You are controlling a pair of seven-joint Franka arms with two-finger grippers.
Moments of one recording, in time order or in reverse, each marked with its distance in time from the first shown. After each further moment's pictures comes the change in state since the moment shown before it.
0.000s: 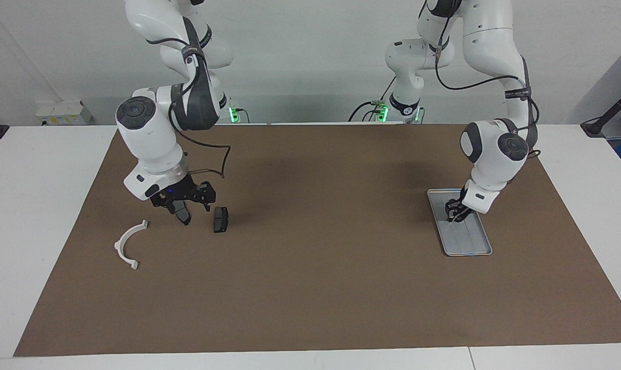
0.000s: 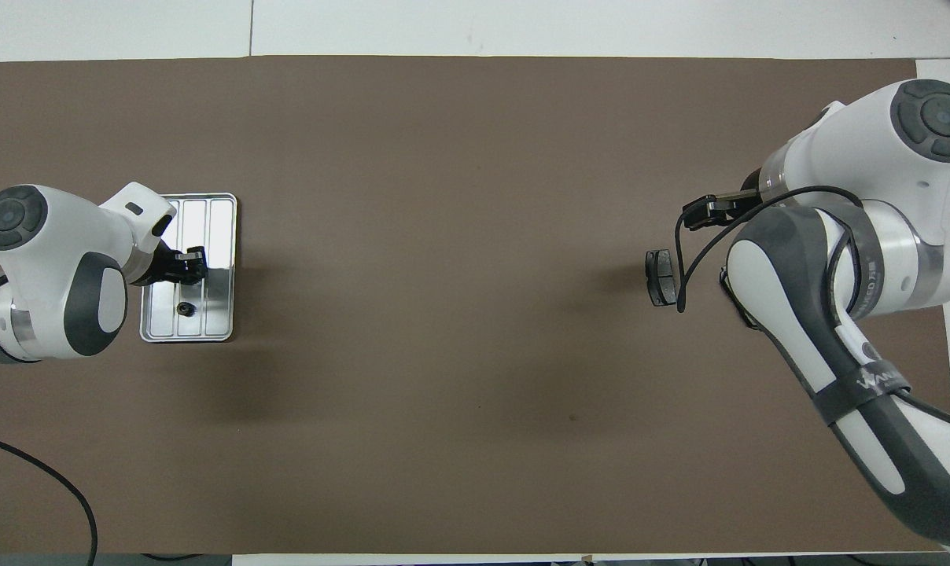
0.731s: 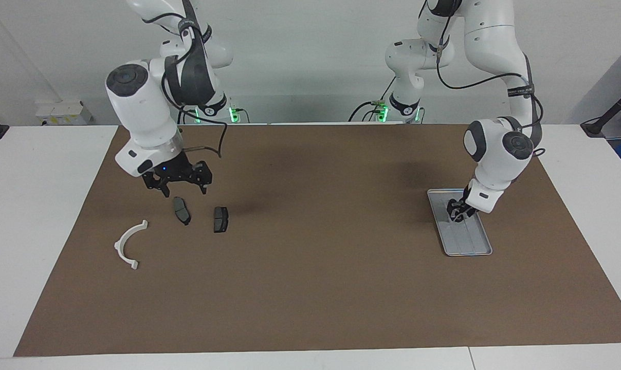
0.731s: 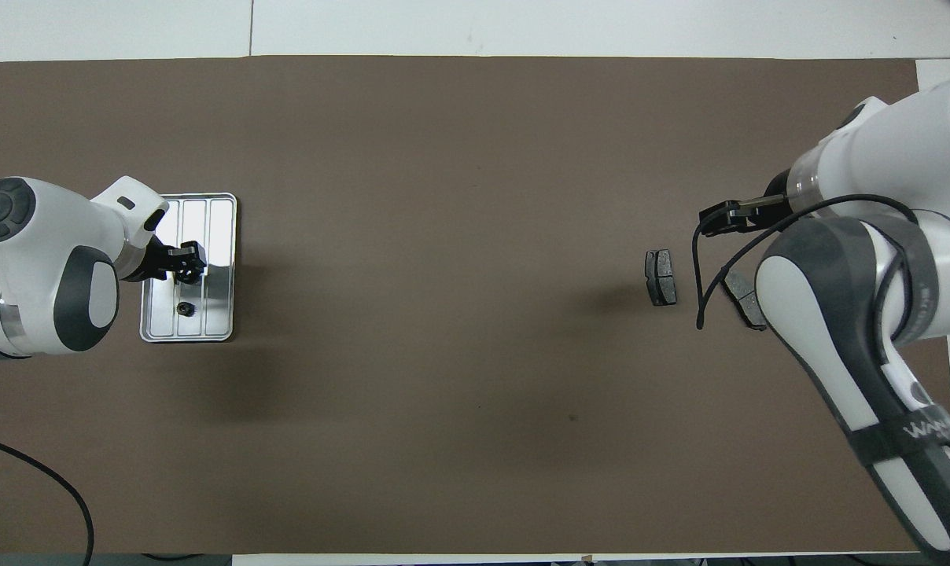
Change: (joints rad) left arm 0.001 -0.001 0.001 0.020 0.002 -0.022 0.003; right arm 0.001 -0.051 0.002 -0.001 0.000 -0.045 -0.012
